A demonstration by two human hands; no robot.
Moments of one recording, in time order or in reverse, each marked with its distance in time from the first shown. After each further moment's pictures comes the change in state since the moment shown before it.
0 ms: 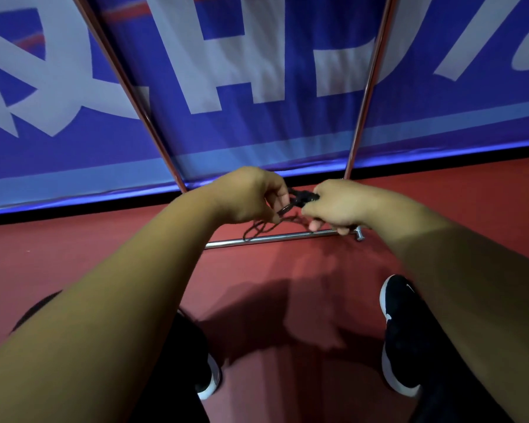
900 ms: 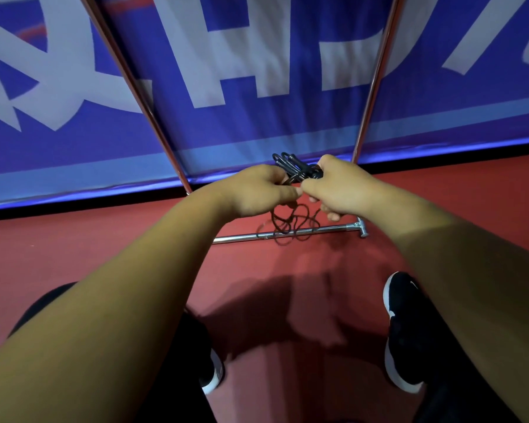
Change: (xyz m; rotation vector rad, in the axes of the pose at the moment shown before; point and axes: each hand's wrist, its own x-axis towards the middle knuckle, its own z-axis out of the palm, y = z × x) left_hand 0.001 0.007 0.010 -0.274 0.053 -0.181; right_hand 0.006 -0.010 0.004 0.172 0.281 -0.121
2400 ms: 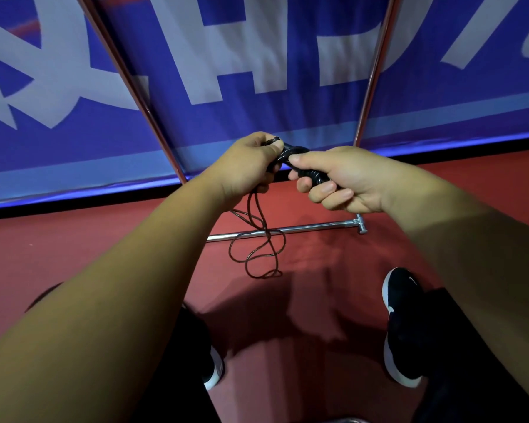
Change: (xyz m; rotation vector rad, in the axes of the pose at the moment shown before) left_hand 0.009 0.006 -0.008 -0.573 0.187 0.030; right_hand -0.014 -0.011 -0.020 0.834 -0.467 0.209
